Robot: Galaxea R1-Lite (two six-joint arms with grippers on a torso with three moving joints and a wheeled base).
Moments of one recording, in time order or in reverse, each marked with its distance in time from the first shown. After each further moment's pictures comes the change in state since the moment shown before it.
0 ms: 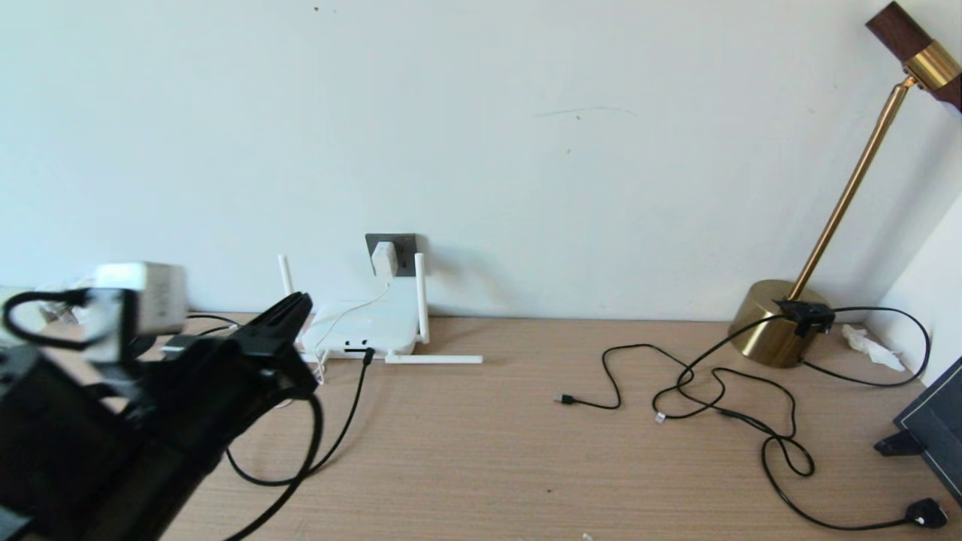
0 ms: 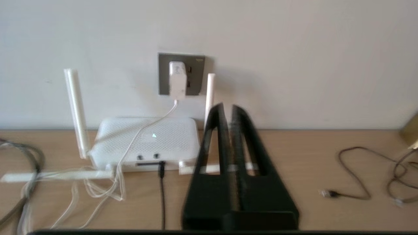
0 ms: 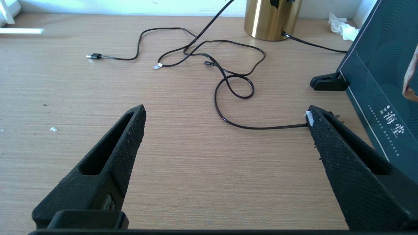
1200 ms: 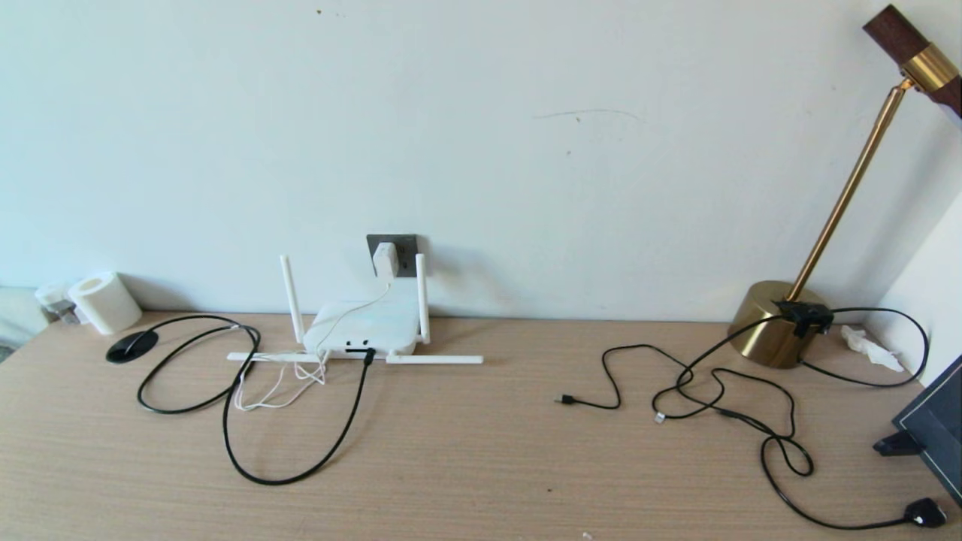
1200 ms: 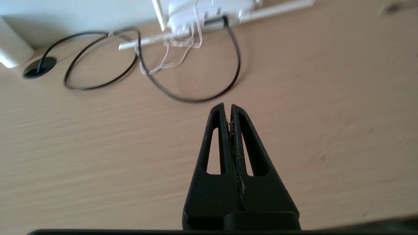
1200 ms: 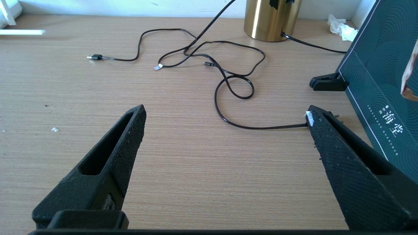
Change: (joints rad) left arm 0.503 -1.398 0.209 1.462 -0.370 0.133; right arm 0.000 0.000 0.000 0.000 0.000 0.004
